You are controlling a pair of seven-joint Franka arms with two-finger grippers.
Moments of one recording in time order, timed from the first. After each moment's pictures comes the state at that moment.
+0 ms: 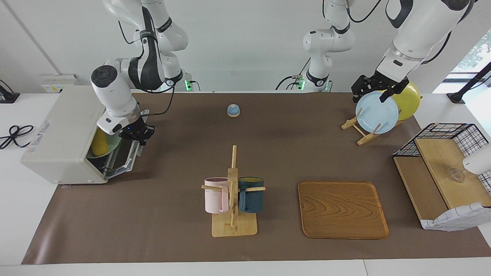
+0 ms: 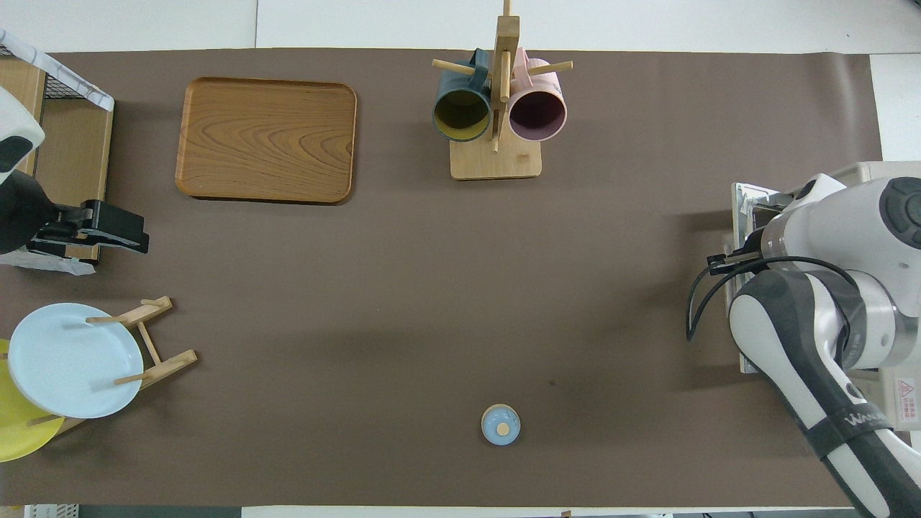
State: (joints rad) left arm -0.02 -0.03 -0.11 -1.60 -0.04 1.49 -0.08; right arm 0.01 0.02 -0.01 -2.21 -0.04 2.21 -0.11
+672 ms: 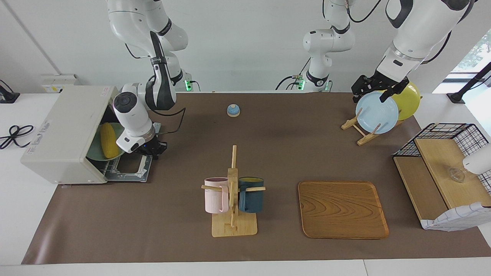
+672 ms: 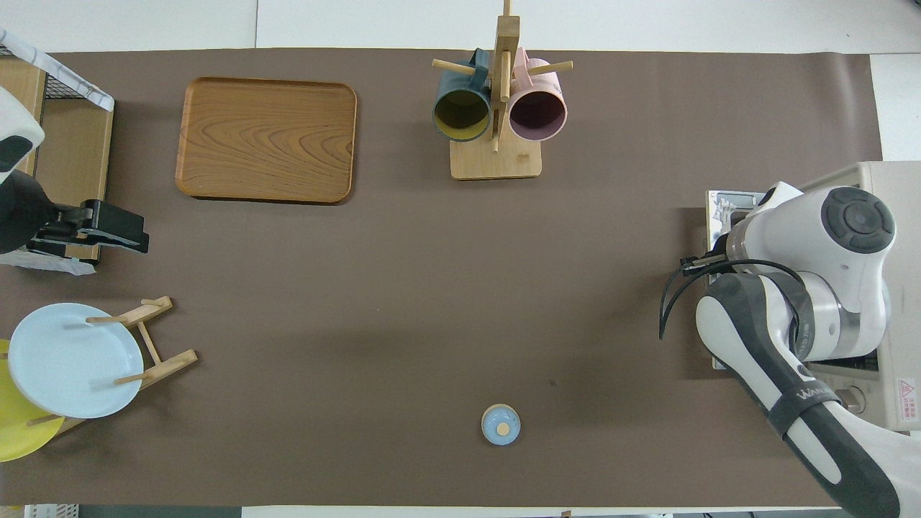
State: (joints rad) left arm -0.02 -0.03 -0.11 -1.60 -0.04 1.49 -0.08; right arm 0.03 0.17 0.00 -2.23 -0.06 2.38 -0.03
